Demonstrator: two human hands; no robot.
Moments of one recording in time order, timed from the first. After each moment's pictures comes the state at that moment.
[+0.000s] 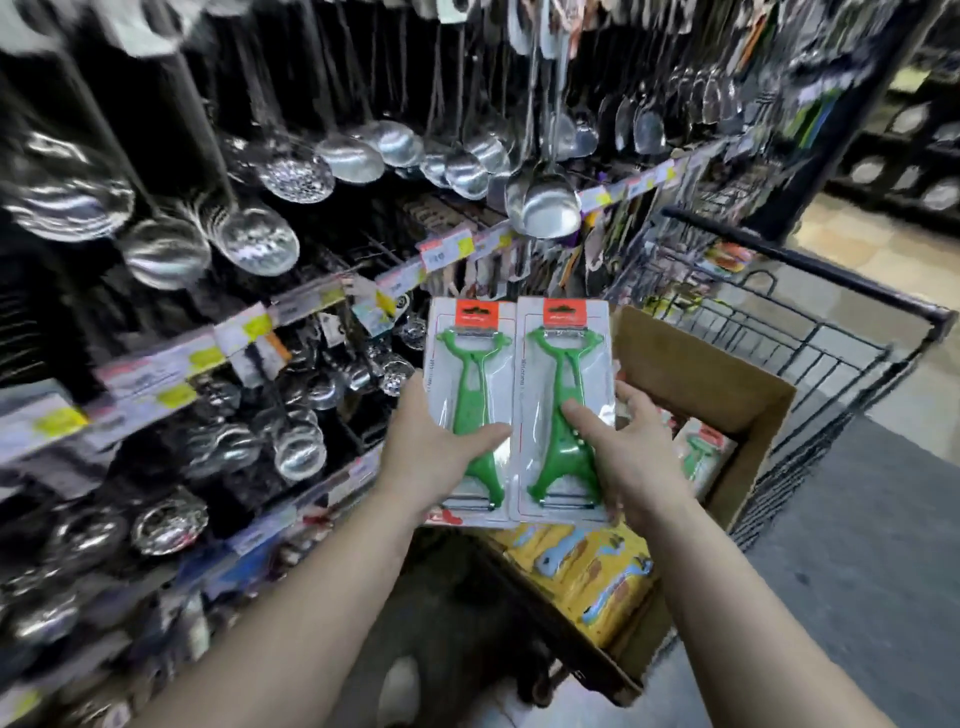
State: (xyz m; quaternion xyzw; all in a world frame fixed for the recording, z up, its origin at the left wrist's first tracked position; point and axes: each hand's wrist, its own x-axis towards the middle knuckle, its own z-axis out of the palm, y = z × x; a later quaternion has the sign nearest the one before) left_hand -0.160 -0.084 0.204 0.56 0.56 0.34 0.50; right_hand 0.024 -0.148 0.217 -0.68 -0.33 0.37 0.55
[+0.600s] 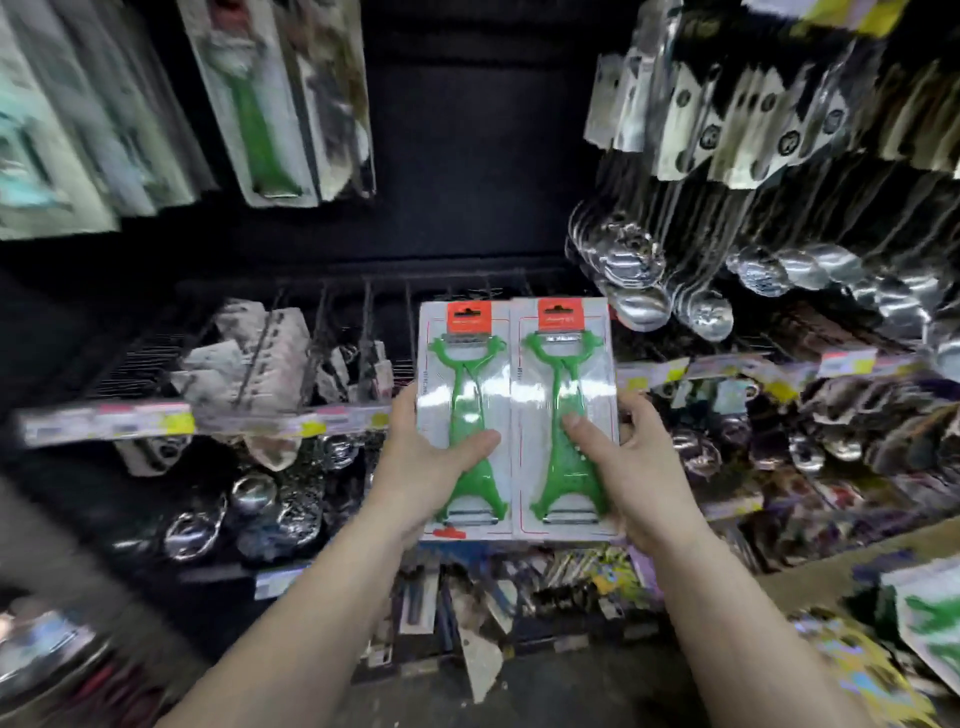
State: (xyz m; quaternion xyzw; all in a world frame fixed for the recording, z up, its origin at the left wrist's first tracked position) left_hand -0.517 -0.193 0.262 0.39 0.63 0.54 0.39; right_hand -0.326 -0.140 0.267 -0.48 -0.56 0.50 0.45
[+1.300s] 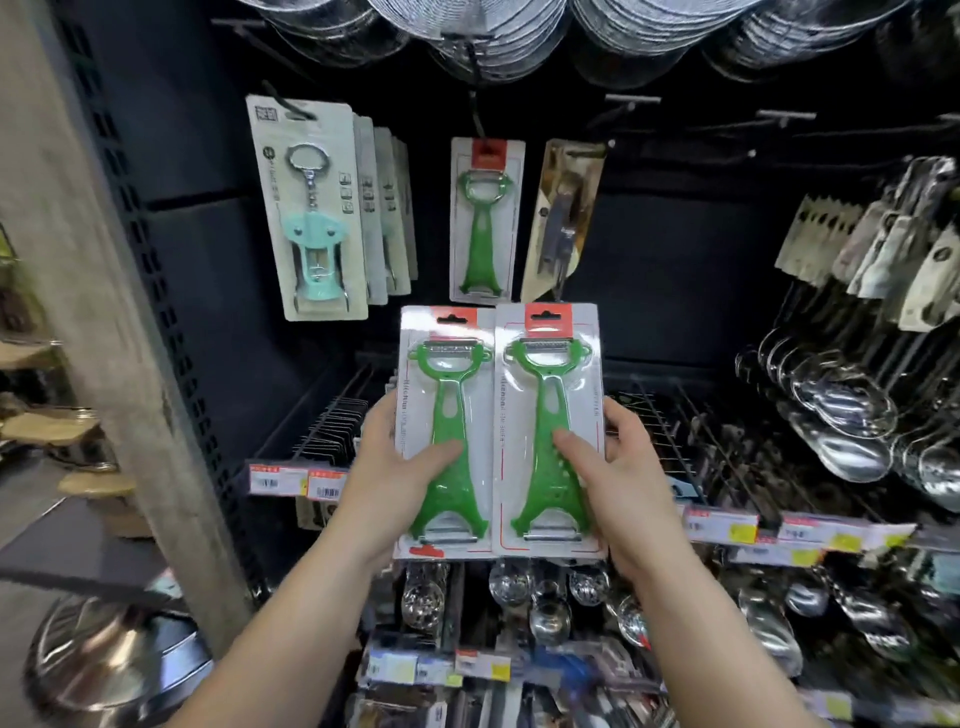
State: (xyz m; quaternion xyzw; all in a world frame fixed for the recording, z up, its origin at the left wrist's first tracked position) left_hand -0.719 -0.242 0.320 0.33 0.59 0.66 0.31; right_hand -0.539 -0.147 0.331 -0.34 -0.60 0.57 0.44
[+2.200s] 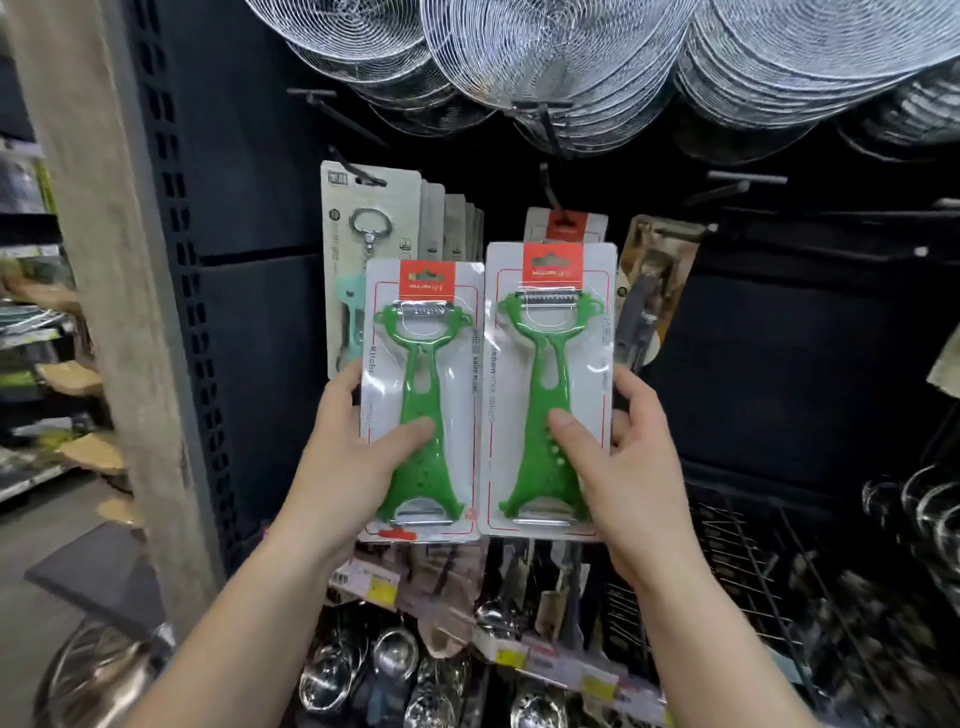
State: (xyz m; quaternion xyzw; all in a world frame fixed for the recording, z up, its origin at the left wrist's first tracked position) left_hand -0.773 -0.217 0.378 0.32 0.57 0.74 0.15; right_hand -0.613 -0.081 0.393 -0.18 -0.67 0.54 0.47
